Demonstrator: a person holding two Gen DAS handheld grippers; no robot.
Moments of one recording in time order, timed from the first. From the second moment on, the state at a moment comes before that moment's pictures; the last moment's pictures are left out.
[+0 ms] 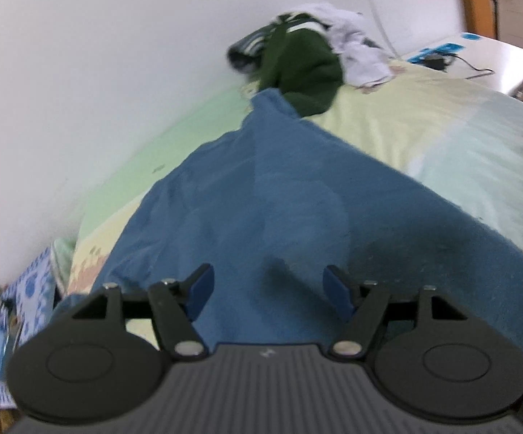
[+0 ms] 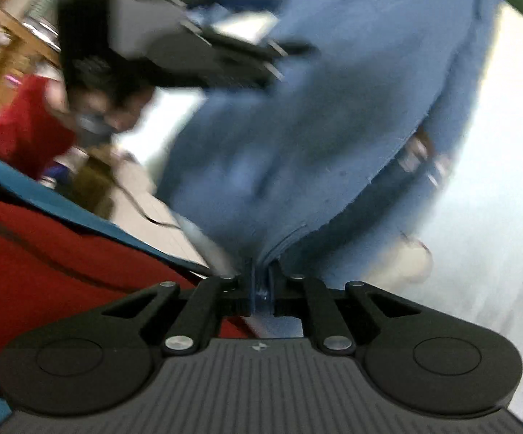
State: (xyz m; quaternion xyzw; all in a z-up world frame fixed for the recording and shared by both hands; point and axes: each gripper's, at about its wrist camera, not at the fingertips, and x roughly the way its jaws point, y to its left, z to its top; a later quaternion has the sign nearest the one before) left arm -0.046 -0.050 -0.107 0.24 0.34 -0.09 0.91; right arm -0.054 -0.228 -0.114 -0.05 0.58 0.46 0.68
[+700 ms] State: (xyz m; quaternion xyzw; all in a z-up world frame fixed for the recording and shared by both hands) left arm -0.046 -0.048 -0.103 0.22 0.35 -0.03 0.91; right arm -0.033 -0.196 -0.113 -0.10 0.53 0.48 0.69
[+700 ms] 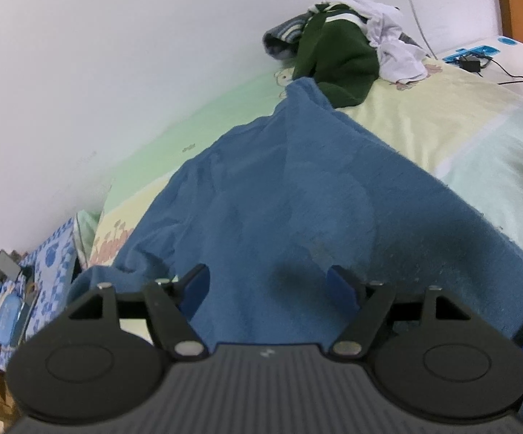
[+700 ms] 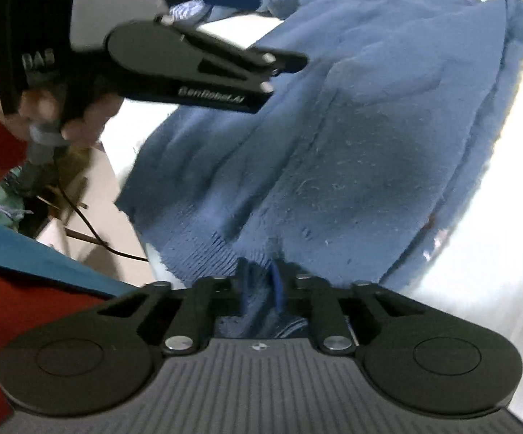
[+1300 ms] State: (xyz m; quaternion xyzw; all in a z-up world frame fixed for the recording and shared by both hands) left arm -0.049 -0.105 -0.119 0.21 0.36 -0.14 0.90; right arm 0.114 -0.240 -0.073 -0.03 0.45 0.37 0.81
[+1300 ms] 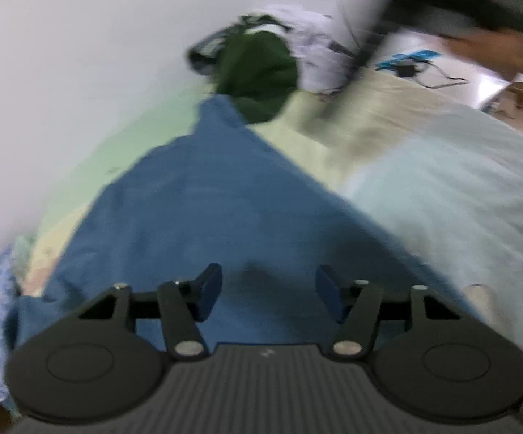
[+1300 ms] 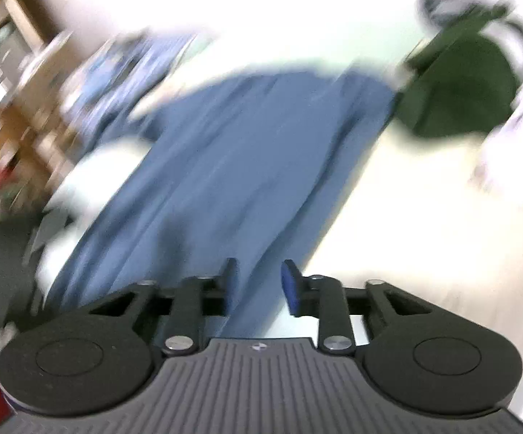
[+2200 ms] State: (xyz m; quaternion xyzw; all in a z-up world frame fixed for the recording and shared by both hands) left arm -0.065 -0.129 -0.137 0.19 0.40 -0.16 0.88; right arm 0.289 -0.196 -0.111 0.09 0.40 0.29 0.87
